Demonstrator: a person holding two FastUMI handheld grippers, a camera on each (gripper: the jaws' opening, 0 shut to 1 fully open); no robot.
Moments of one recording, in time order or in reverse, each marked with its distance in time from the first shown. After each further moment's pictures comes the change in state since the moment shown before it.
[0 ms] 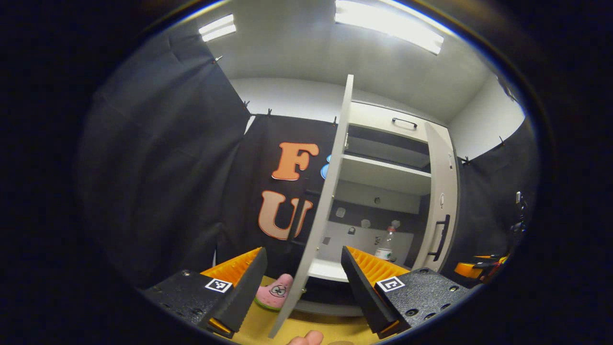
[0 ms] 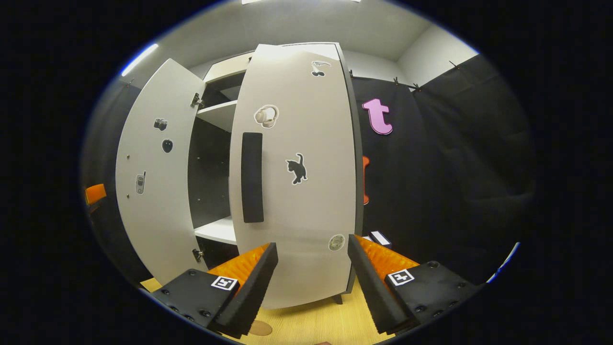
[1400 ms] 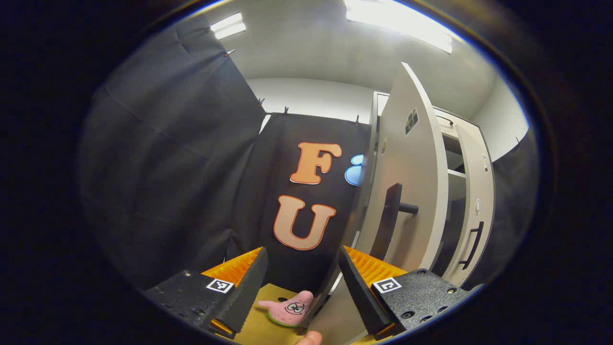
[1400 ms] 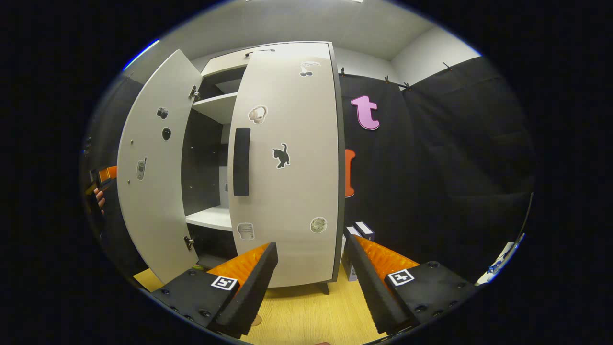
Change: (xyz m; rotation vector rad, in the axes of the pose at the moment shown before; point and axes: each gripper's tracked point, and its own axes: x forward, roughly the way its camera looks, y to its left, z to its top) left arm 0.099 0.014 -0.024 -0.038 0.018 -0.006; right arm -0.031 -0.027 -0.027 -0.015 0.033 -0.055
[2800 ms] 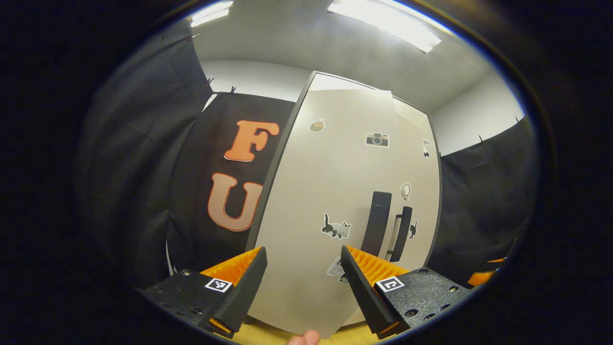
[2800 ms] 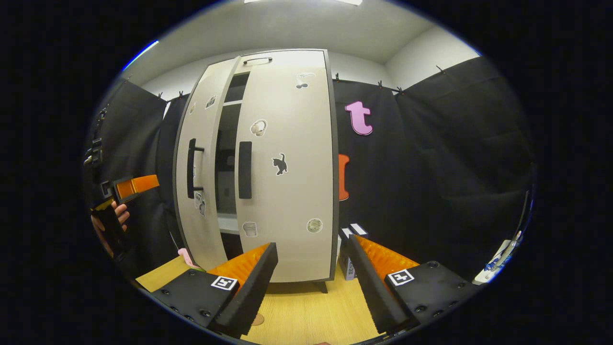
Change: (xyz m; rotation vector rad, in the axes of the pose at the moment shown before) left arm -0.014 -0.133 -0.044 -0.051 0.080 -0.289; right arm -0.034 -0.001 0.008 0.015 -0.033 -0.021
